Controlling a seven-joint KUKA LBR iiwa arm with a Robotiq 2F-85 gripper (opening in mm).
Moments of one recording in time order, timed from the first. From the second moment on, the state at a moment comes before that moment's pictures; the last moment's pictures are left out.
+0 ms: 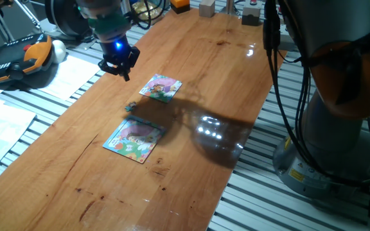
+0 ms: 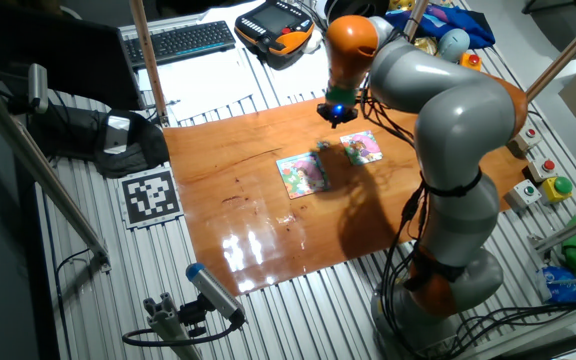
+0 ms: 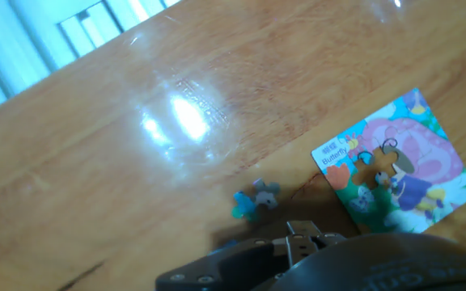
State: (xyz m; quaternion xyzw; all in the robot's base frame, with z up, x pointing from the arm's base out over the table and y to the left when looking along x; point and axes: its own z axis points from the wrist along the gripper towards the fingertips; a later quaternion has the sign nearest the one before) arm 0.593 0.028 0.146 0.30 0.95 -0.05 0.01
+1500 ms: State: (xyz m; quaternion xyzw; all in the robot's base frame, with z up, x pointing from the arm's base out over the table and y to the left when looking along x) arm 0.596 0.036 0.136 0.47 0.88 -0.03 -0.02
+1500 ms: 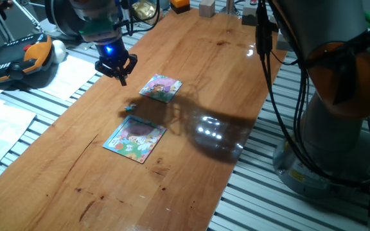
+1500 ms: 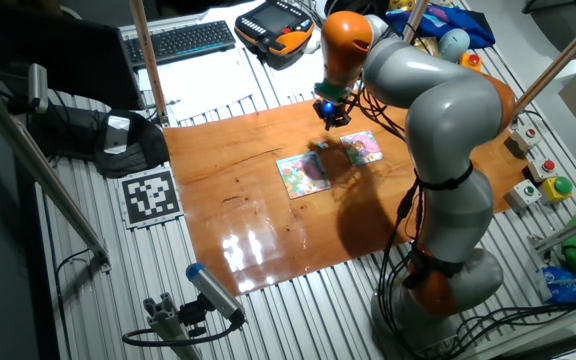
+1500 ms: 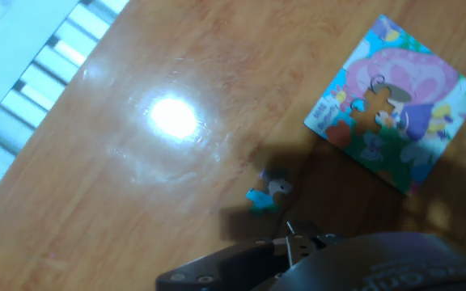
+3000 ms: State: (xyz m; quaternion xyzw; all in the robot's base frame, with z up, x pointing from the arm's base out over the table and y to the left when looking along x) arm 0.598 0.024 0.117 0.56 0.83 -0.01 0.04
